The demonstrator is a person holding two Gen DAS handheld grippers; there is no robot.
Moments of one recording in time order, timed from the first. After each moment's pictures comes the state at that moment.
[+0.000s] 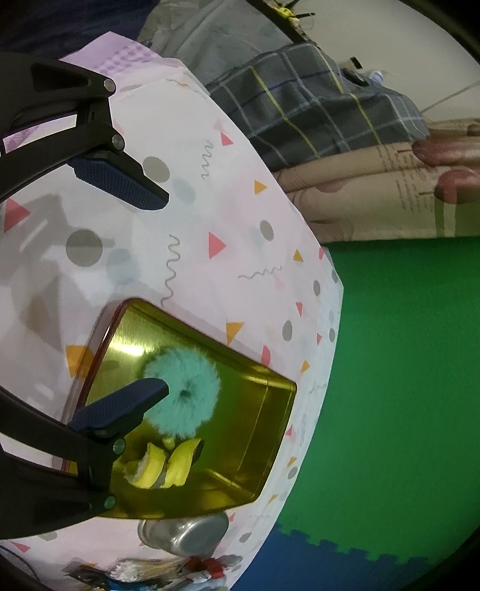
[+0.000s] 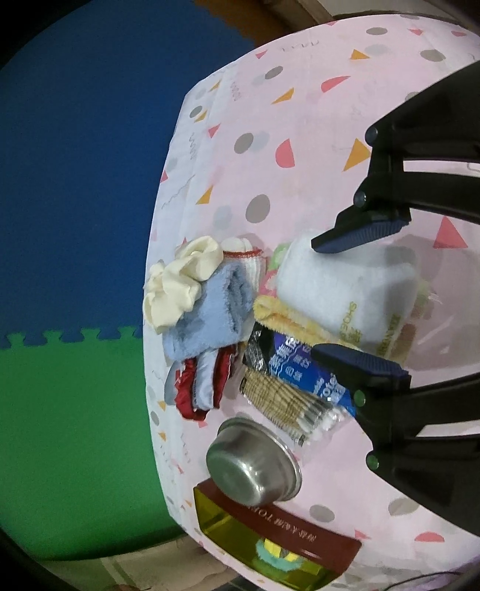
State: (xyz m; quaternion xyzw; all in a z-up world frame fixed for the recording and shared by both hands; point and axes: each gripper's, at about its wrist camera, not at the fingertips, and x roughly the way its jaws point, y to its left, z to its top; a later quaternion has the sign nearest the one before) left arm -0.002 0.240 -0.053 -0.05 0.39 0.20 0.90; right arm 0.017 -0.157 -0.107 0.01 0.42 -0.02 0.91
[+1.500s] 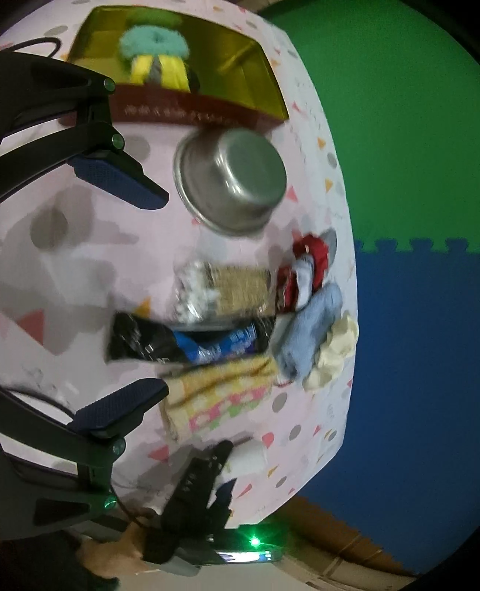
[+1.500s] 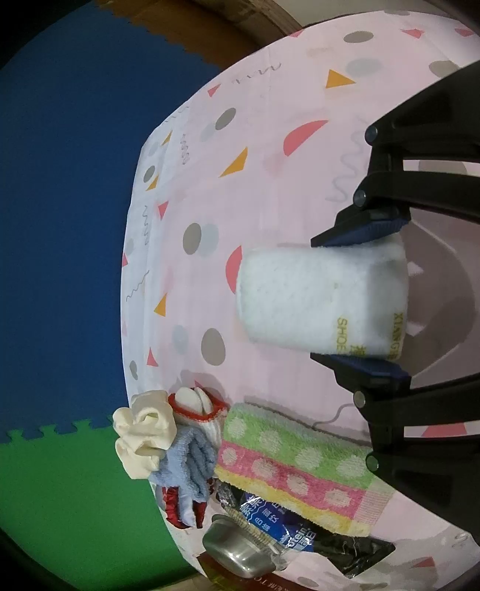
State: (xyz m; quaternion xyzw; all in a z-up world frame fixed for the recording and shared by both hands) left arm 0.029 -0.040 -0.055 0.04 0.45 -0.18 0.87; right arm 0.008 -0.271 -0.159 0.03 0.42 -0.08 0.90
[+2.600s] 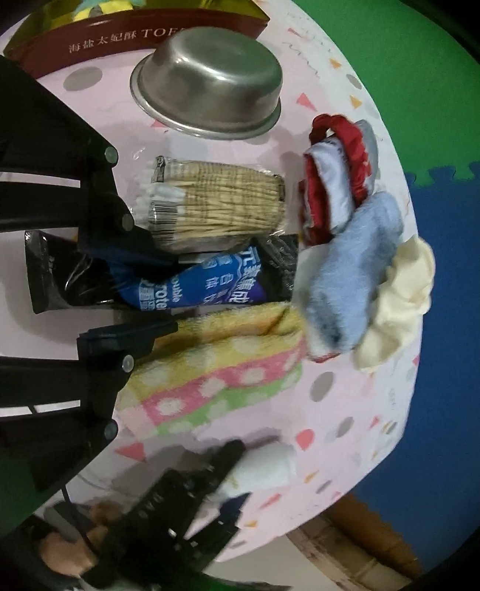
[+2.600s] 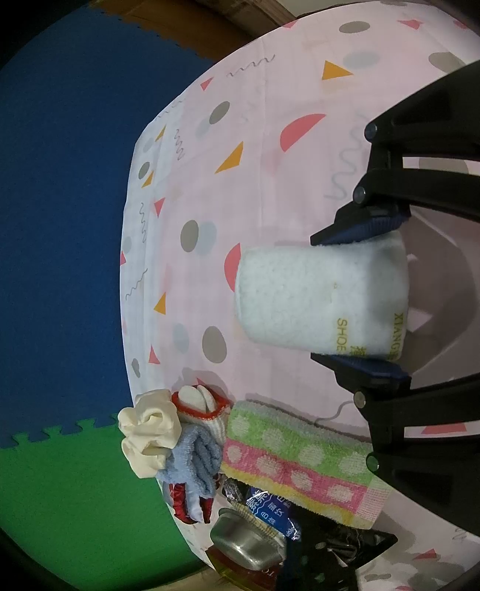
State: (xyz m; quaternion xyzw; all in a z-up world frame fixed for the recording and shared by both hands) left arm 0.088 -0.111 -0.101 0.09 0.55 -0.21 0.80; right arm 0.009 -0.275 -0.160 0.06 0.42 -0.07 0.90
